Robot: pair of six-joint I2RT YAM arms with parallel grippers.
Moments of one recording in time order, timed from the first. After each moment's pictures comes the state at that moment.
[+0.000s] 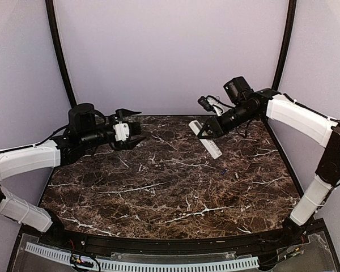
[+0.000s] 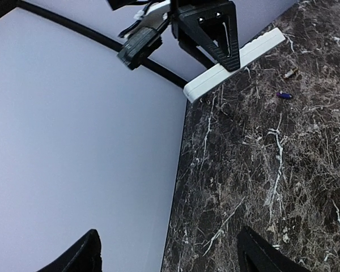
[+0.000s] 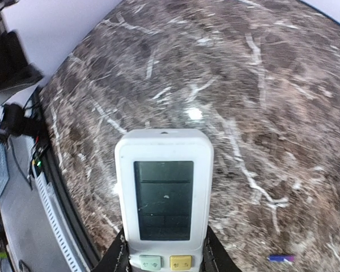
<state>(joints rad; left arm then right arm) -0.60 1.27 0.85 0.27 0.34 1.02 0.55 1.64 1.53 -0.81 -0.52 -0.01</state>
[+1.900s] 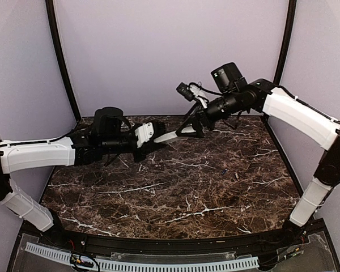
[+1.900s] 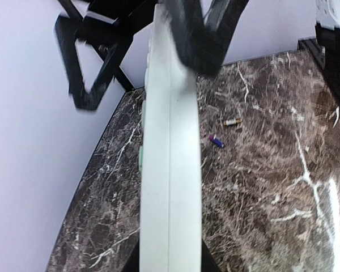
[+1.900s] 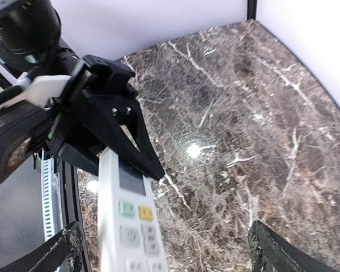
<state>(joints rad) -0.83 1.42 0.99 0.08 0.26 0.68 0.74 1.71 1.74 -0.81 -0.58 -0.24</state>
